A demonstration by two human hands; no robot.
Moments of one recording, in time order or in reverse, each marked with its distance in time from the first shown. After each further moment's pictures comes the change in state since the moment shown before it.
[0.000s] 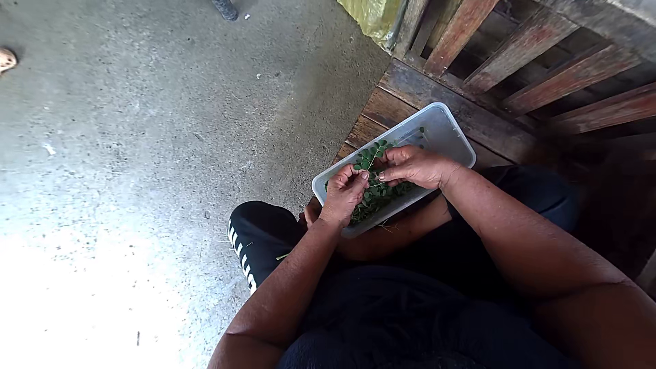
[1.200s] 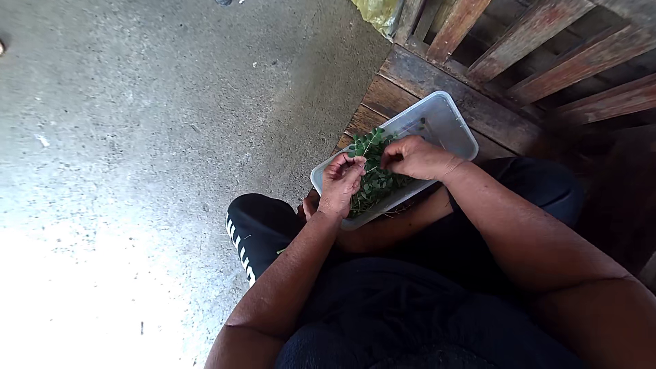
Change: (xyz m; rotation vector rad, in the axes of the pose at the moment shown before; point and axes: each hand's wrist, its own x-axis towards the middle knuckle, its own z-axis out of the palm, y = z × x) left_hand 0.008 -0.001 0.002 -0.161 0.095 0.075; right_hand 0.002 0.001 -0.005 -0.644 0.078 -0.193
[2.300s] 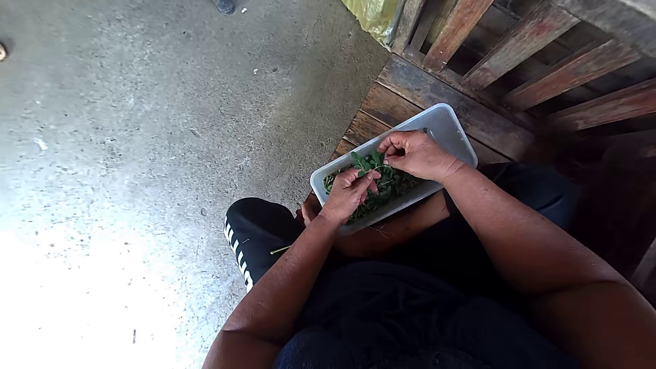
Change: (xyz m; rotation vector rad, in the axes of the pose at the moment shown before) left_hand -0.008 -0.005 -0.008 0.342 -0.243 -0.124; right_hand -0.001 0.002 -0.003 0.112 0.198 -0.043
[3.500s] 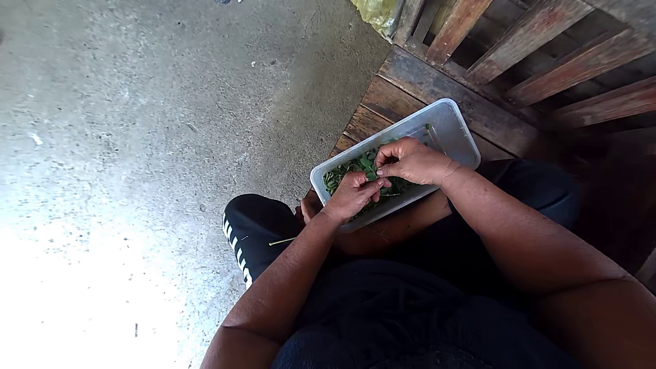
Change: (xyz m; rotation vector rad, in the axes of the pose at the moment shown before) left_hand 0.004 0.003 0.005 0.030 -0.139 0.031; right_hand -0.003 -0.012 0.010 0.122 -0.190 0.083
